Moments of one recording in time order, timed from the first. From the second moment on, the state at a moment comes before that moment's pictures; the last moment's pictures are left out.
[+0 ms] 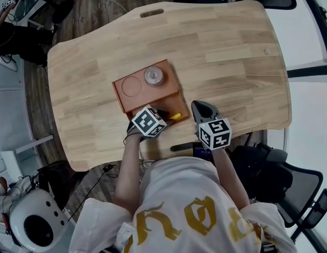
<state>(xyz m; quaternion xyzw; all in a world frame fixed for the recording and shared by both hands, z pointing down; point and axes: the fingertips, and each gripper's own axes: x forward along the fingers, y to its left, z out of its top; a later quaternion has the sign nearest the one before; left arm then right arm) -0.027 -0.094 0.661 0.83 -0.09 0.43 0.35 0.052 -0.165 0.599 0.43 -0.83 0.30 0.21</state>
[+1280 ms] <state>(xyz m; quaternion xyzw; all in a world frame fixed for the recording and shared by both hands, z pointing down) -0.035 -0.108 0.680 0.80 -0.18 0.53 0.21 0.043 -0.170 0.575 0.43 -0.84 0.26 0.21</state>
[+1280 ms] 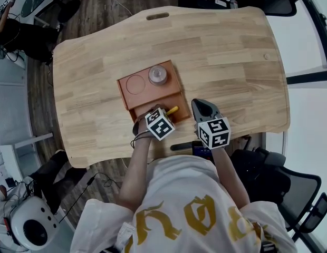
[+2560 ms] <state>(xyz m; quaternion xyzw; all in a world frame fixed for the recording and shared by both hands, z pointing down) -0.075 -0.123 0.586 0.84 -0.39 0.36 0.14 0.025 -0.148 0.539 0.41 -0.87 0.20 0.19</state>
